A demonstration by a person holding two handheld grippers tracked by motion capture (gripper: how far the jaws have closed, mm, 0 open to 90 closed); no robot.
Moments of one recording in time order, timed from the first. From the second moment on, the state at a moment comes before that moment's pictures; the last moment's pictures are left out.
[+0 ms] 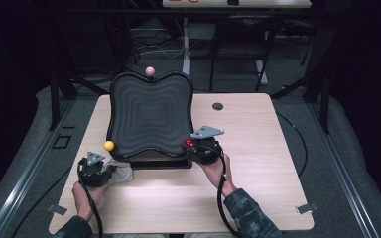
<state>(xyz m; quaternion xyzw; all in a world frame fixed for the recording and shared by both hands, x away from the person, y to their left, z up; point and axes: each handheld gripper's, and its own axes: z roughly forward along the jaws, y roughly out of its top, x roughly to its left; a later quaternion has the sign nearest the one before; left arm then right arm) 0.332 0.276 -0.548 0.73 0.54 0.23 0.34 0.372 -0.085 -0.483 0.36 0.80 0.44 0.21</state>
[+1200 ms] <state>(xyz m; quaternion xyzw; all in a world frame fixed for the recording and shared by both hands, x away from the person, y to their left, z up) 0.326 0.307 -0.534 0.69 0.58 0.25 0.35 0.376 -0.113 -0.480 0.33 0.82 0.44 0.18</state>
